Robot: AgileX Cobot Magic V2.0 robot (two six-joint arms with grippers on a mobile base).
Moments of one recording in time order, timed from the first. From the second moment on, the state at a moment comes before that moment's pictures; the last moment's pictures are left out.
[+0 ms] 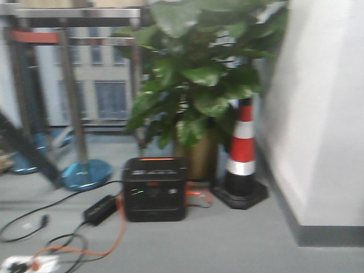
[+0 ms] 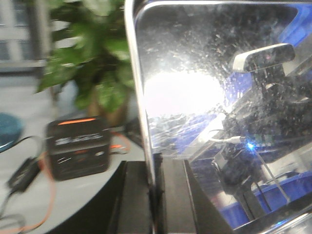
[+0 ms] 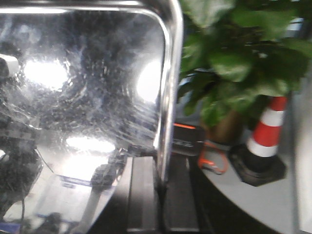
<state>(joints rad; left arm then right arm) -0.49 1.29 -1.30 0.20 0.43 -0.33 0.43 1.36 -1.35 -0.24 0.41 0.35</state>
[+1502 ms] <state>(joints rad) -0.49 1.29 -1.30 0.21 0.43 -0.33 0.43 1.36 -1.35 -0.24 0.40 0.35</state>
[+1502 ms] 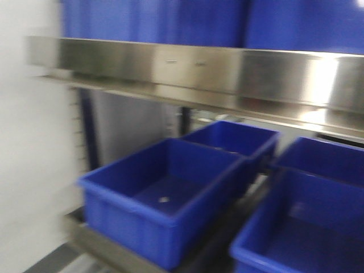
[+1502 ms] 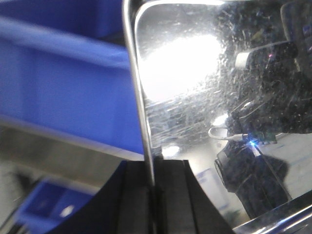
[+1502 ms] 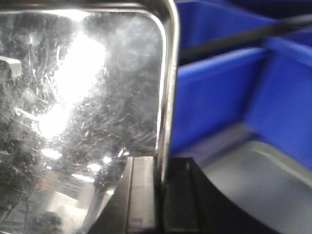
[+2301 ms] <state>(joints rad) -0.49 1.29 -1.30 0.21 0.43 -0.33 0.43 1.36 -1.35 -0.24 0.40 0.35</state>
